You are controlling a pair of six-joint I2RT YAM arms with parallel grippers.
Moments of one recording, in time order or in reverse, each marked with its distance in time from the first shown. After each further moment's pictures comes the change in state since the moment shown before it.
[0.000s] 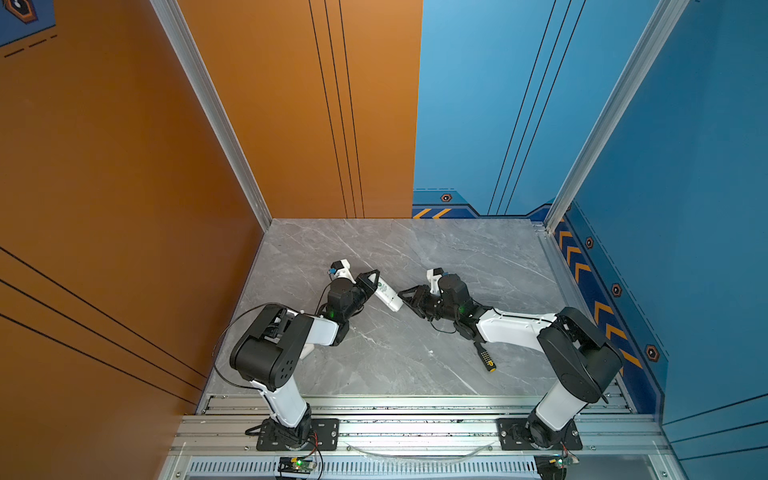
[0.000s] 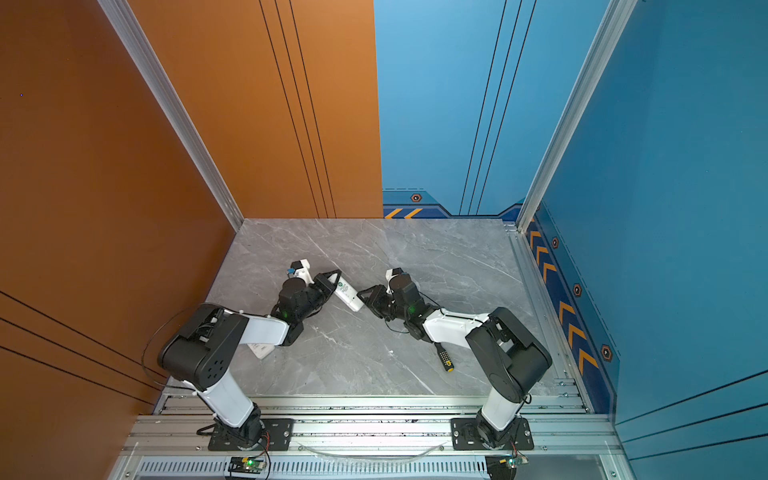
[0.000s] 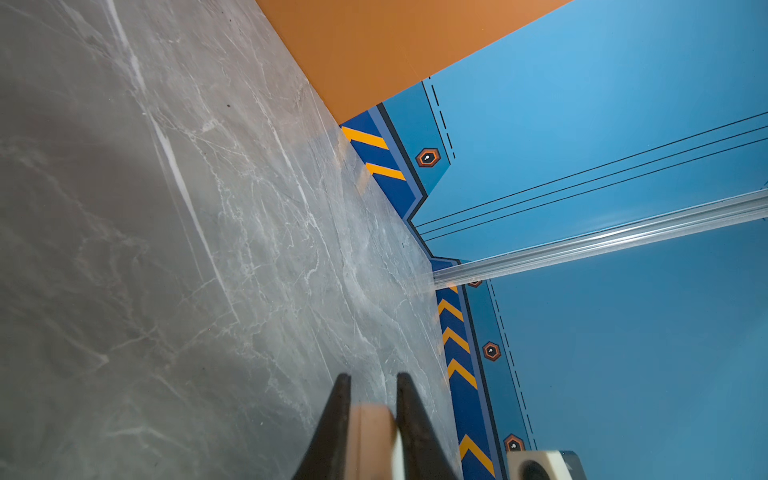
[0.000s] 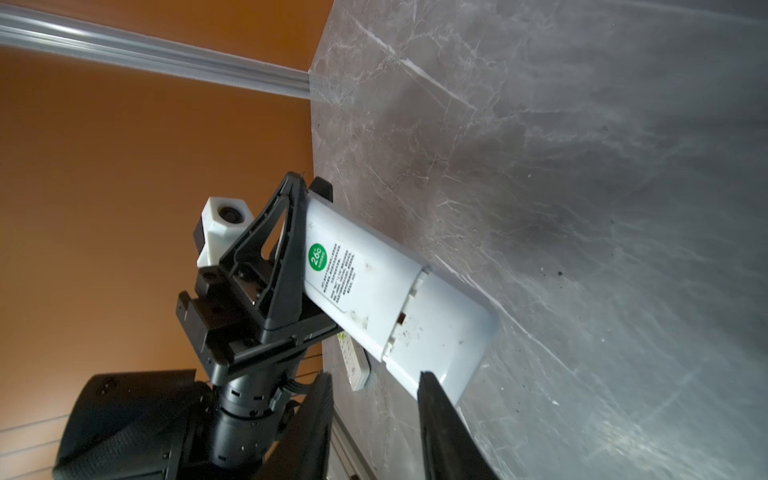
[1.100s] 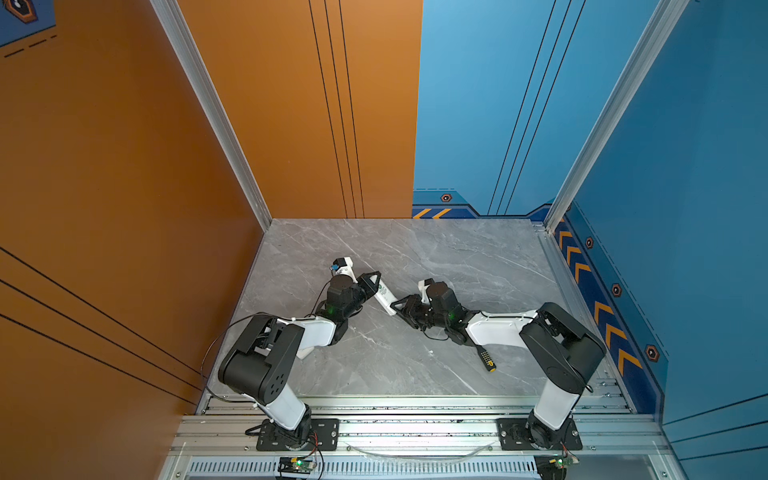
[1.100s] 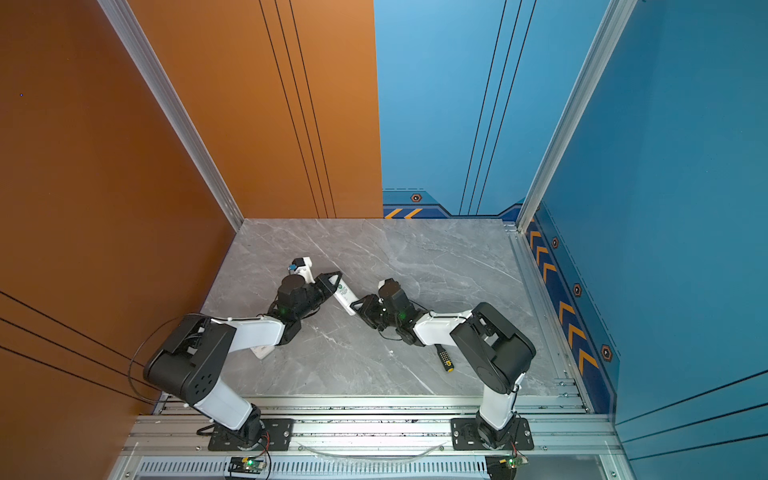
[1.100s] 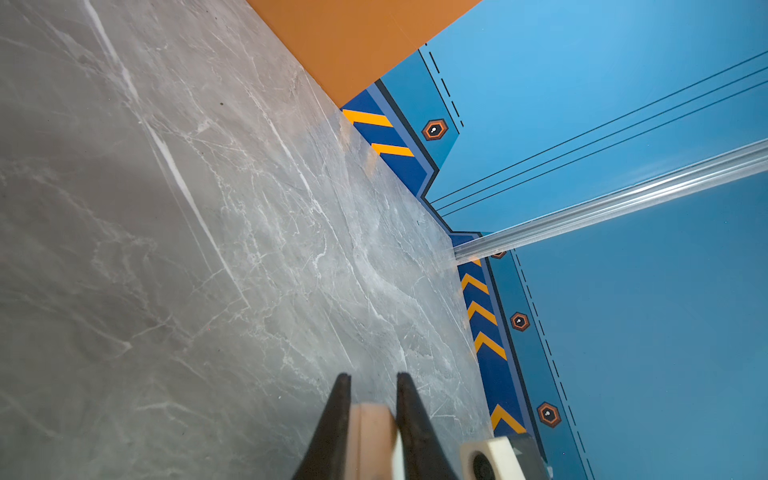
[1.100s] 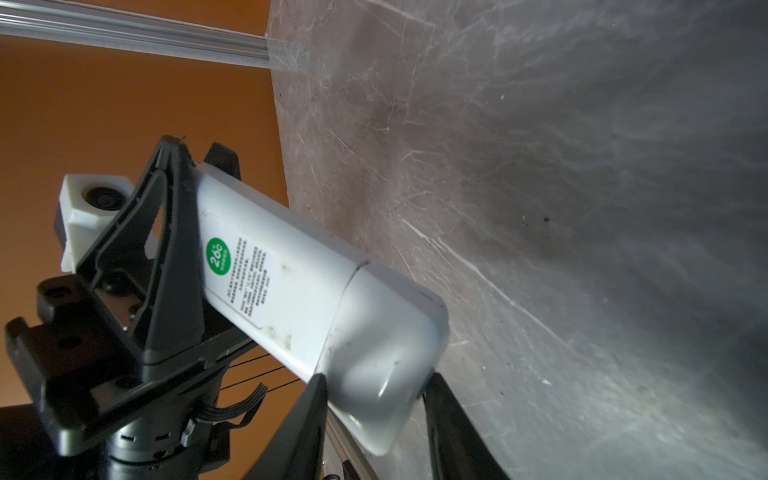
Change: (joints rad) left arm -0.006 -0.094 0.023 -0.179 0.023 0.132; right arm 0.056 0.082 0.005 0.010 0.016 0.059
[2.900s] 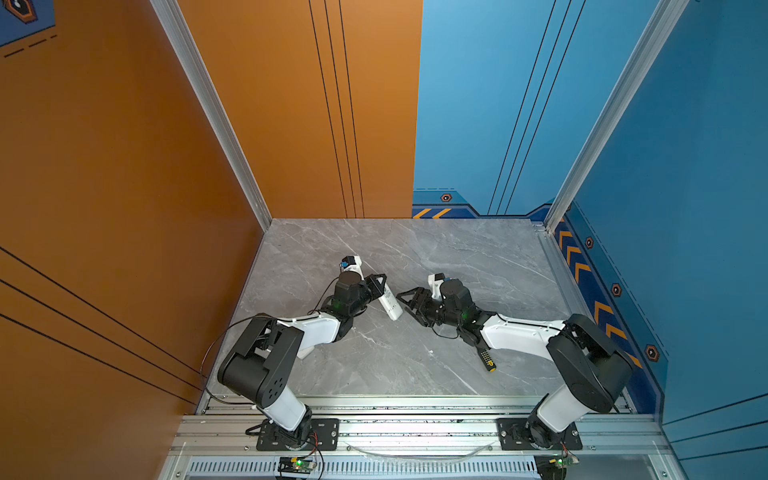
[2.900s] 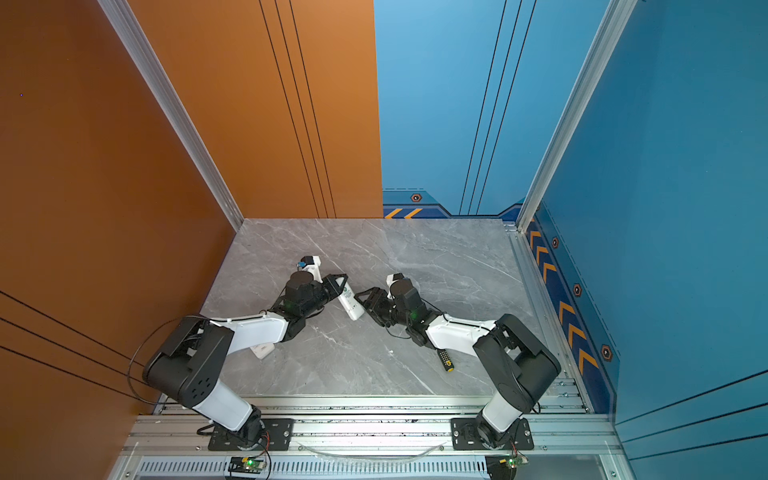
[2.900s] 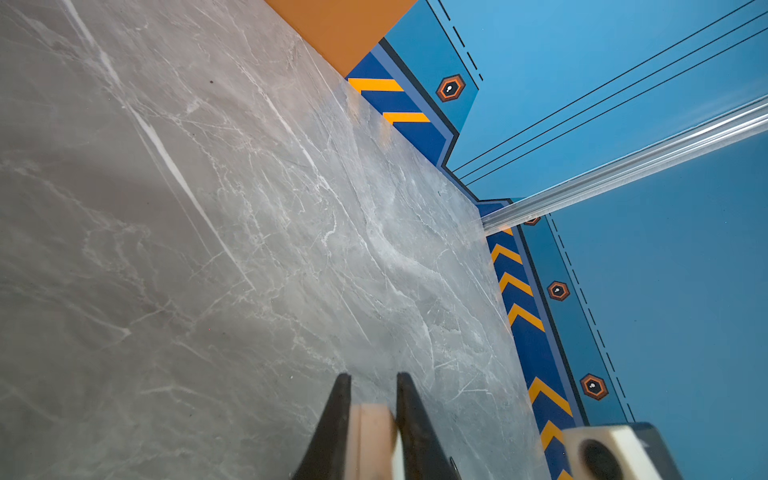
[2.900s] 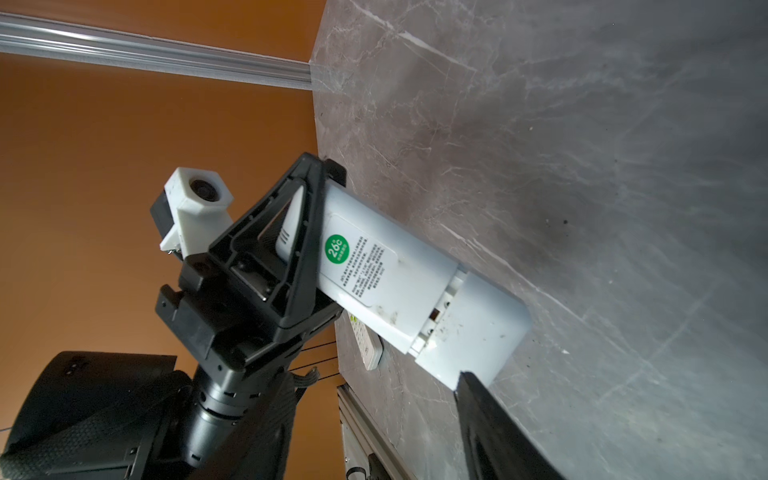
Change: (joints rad) left arm -0.048 0.002 0.060 -0.140 -0.032 0.090; right arm -0.030 -0.126 -0.077 0.027 -0.011 0.021
